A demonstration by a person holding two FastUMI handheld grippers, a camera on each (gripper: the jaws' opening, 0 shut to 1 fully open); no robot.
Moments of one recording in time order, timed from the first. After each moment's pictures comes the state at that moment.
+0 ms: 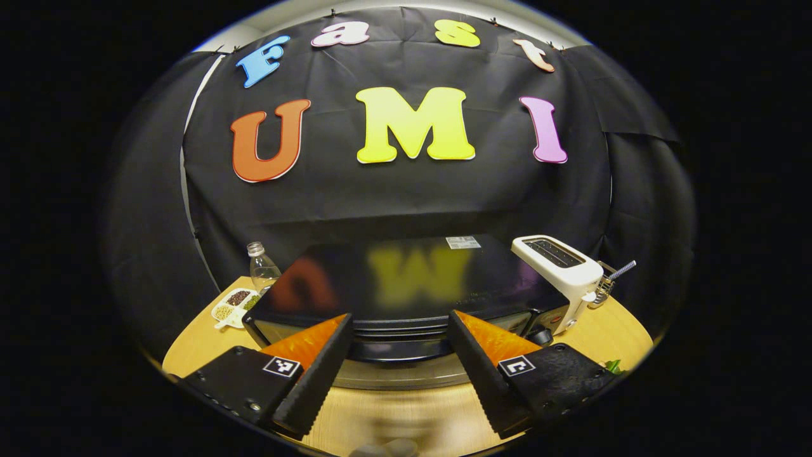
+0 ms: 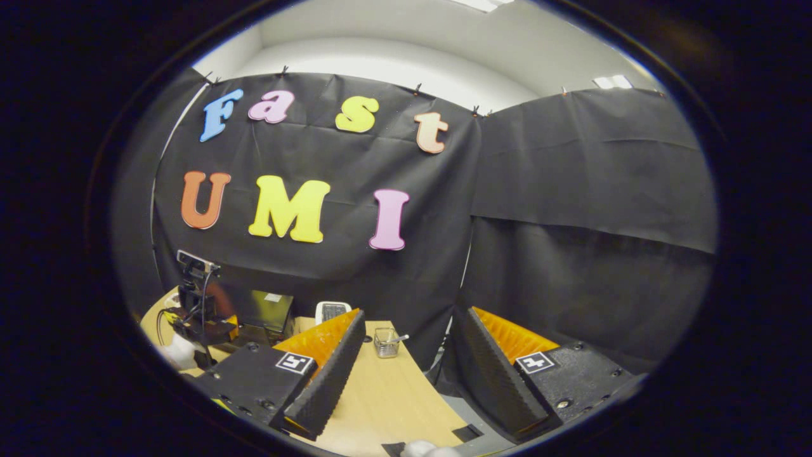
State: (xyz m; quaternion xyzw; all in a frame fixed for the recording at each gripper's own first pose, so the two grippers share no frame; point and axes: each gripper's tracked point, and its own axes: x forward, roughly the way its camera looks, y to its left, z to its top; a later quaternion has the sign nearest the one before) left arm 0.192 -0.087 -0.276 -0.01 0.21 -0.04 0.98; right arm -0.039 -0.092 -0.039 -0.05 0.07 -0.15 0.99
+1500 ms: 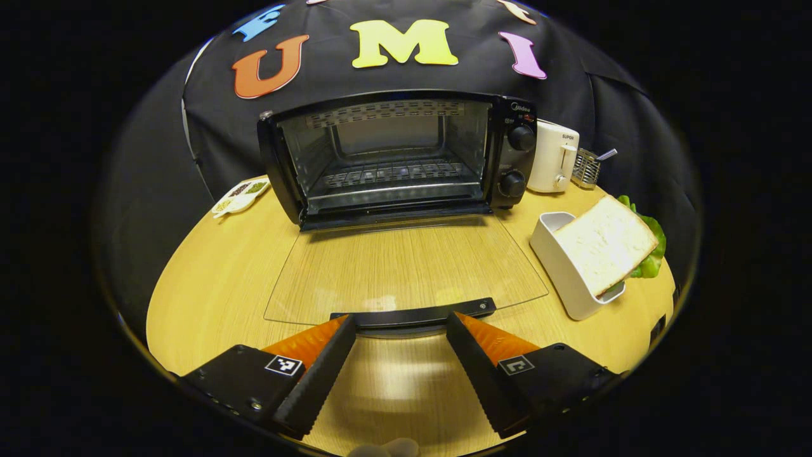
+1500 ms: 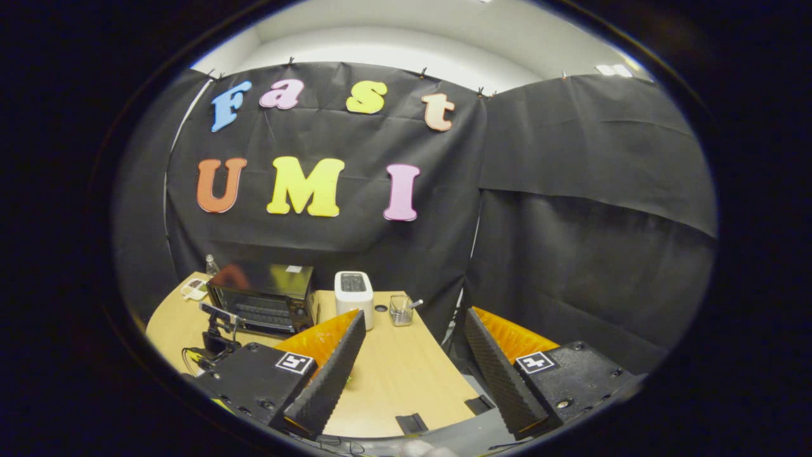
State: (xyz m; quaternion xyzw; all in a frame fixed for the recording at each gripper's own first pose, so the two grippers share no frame) left arm 0.017 -0.076 -0.427 0.03 0.37 -0.07 0.92; right arm -0.099 -0.060 -0.094 -0.02 0.14 -0.13 0.98
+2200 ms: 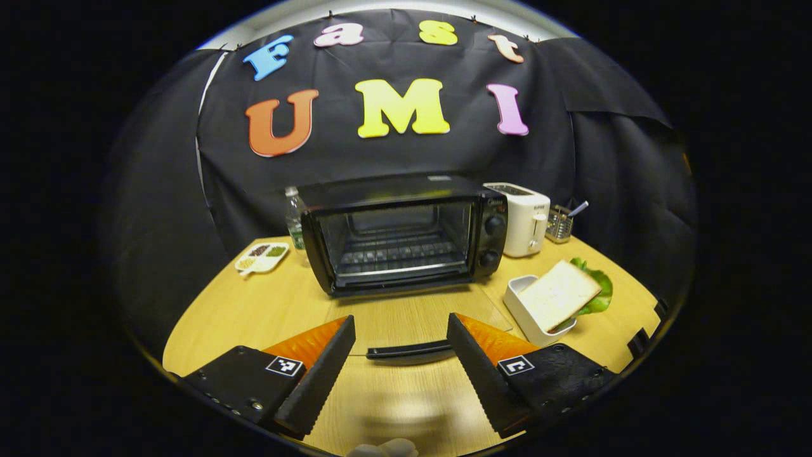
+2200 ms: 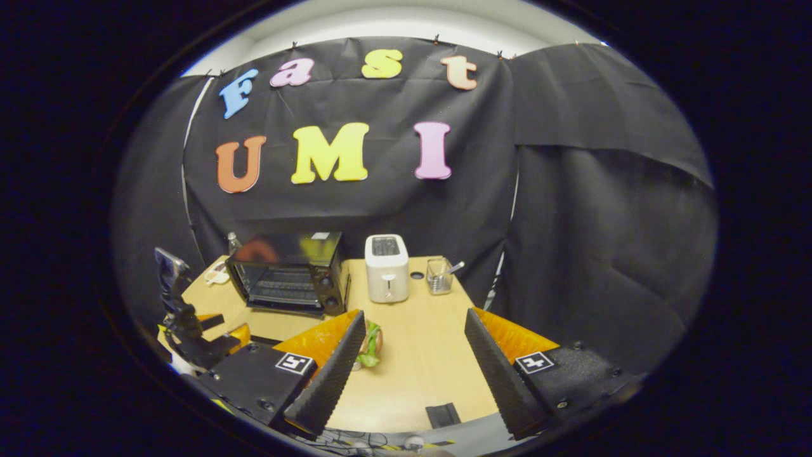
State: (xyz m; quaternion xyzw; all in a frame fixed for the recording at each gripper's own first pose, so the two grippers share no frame) left arm 0.004 -0.047 -0.288 0.01 0.21 -0.08 0.97; right arm -0.044 -0.033 -0.211 0.03 0.23 -0.02 0.97
